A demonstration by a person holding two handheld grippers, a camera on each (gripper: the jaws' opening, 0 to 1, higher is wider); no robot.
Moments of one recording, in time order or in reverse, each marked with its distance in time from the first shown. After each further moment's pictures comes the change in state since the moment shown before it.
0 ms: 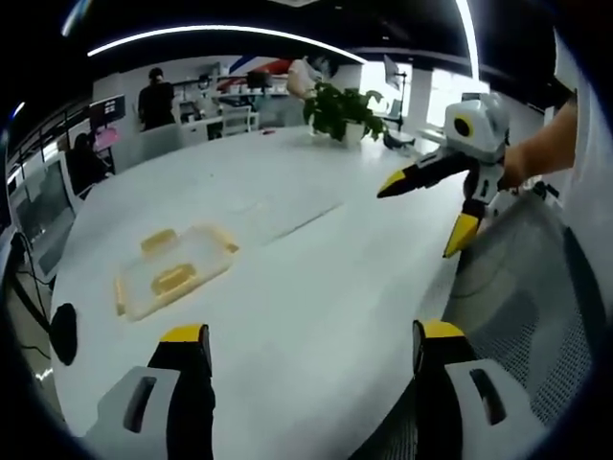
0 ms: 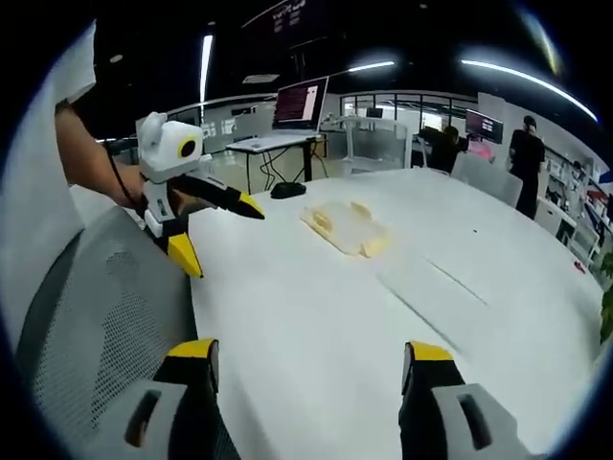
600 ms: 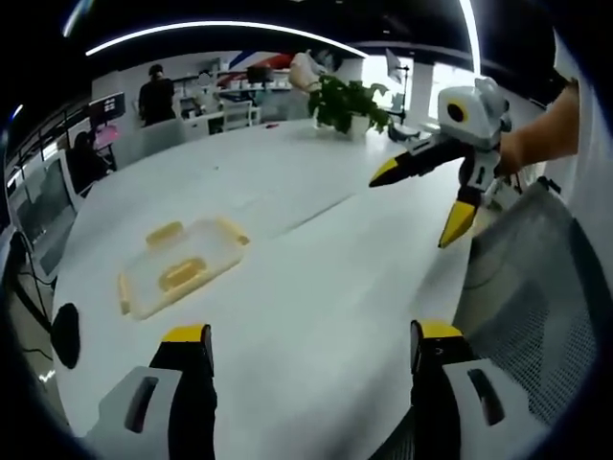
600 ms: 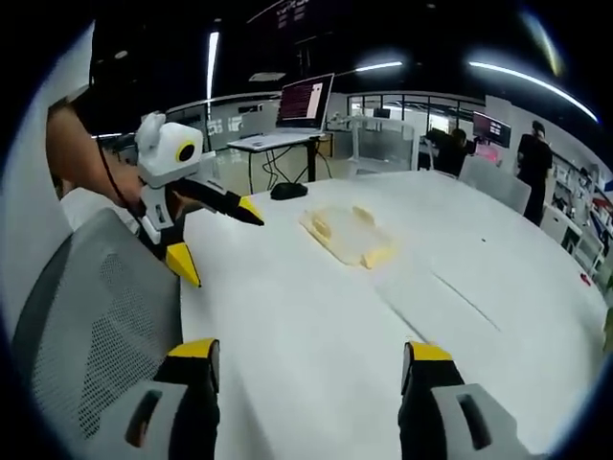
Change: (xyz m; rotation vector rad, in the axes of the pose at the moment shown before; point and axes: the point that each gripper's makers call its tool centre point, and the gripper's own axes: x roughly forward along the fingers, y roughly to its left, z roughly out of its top) left arm 0.006 0.017 -0.007 0.009 0.026 0.009; right arm 0.024 -0.012 0.014 -0.032 0.008 0.026
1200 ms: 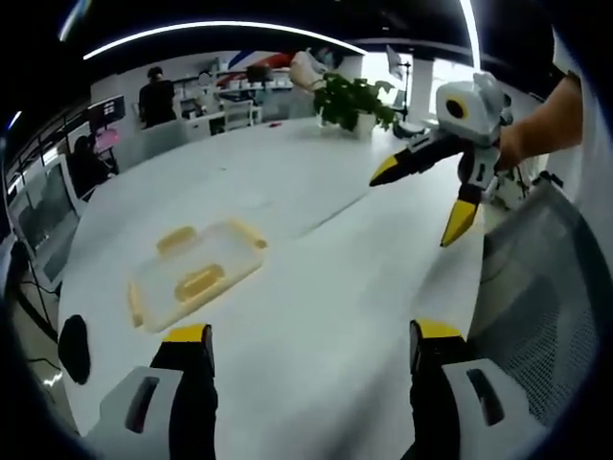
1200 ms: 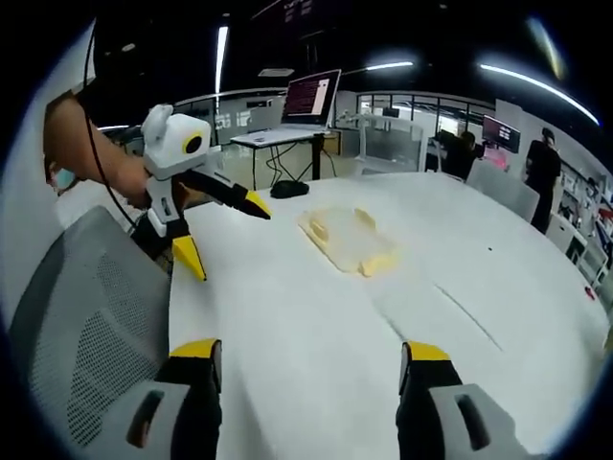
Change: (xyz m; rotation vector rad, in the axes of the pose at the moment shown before) left arm 0.006 0.027 0.005 0.021 0.008 0.016; right arm 0.017 -0.014 0.008 -0.030 0.013 0.017
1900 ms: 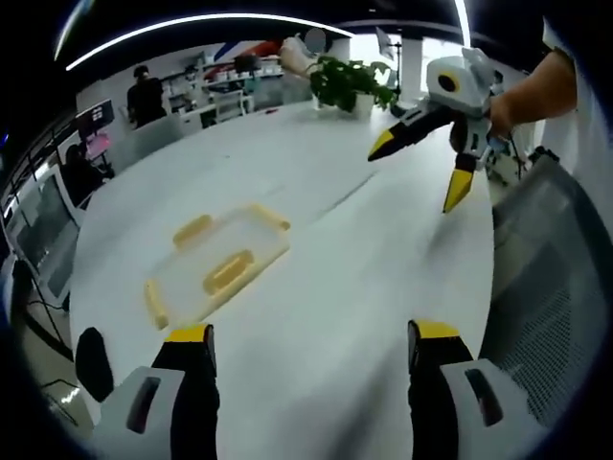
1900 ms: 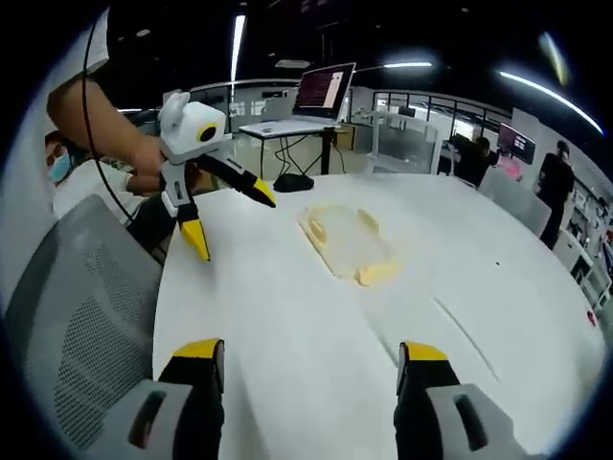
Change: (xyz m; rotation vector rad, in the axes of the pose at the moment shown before) left arm -0.002 0.037 -0.015 0.084 0.083 -0.011; right arm 0.016 -0.016 0.008 -0.073 0.040 0.031
